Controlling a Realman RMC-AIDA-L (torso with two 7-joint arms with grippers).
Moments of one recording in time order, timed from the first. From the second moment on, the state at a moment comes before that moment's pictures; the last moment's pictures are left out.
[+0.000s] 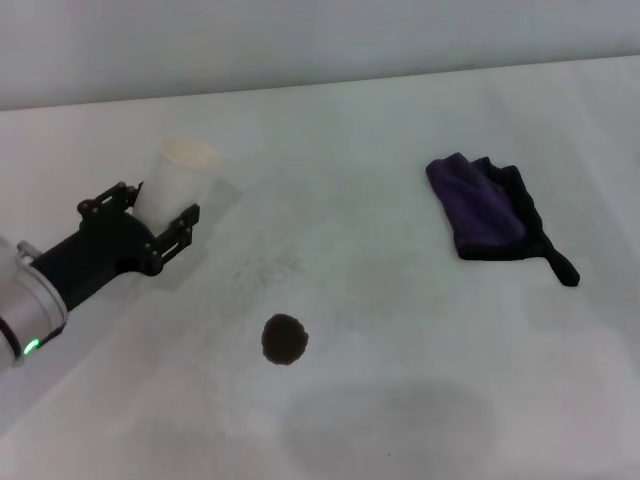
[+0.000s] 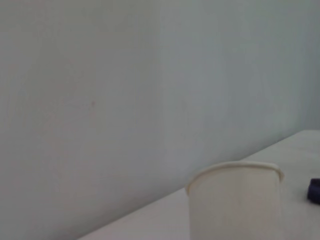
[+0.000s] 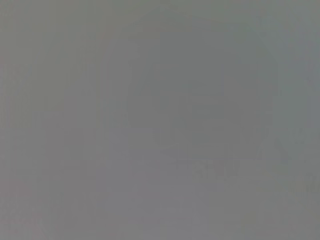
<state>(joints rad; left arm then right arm) -0.56 -2.09 0.95 0.09 -1.92 -1.10 2.62 0.30 2.00 -0.35 -0.16 2.11 1.32 -2.66</state>
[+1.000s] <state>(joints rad) -0.48 -2.09 0.95 0.00 -1.94 -1.08 2.69 0.29 2.00 -0.35 -0.24 2.11 1.23 -2.66</state>
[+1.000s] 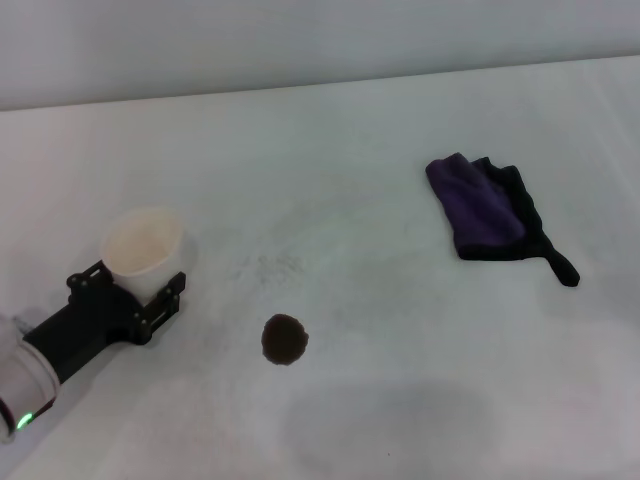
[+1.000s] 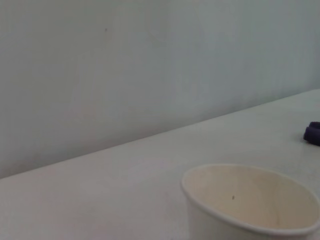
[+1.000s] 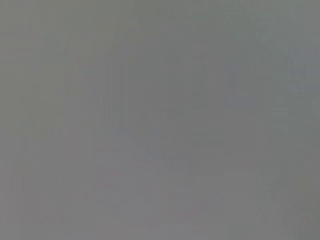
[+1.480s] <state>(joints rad) -0.42 -2.09 0.95 0.00 -1.96 -1.14 2.75 0.29 2.00 -0.37 -0.26 2.07 1.21 -2.66</state>
